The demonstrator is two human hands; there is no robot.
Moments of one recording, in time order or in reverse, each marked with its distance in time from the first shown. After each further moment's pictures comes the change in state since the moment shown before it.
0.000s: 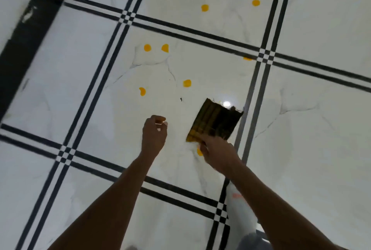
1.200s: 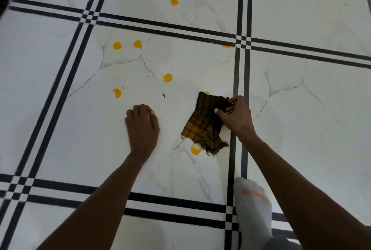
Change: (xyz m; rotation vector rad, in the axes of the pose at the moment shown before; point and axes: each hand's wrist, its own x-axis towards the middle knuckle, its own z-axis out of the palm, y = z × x) left_hand 0.049 -0.046 0.049 0.449 0.284 0.552; right_hand 0.051 0.074 0.005 0.629 0.588 0.400
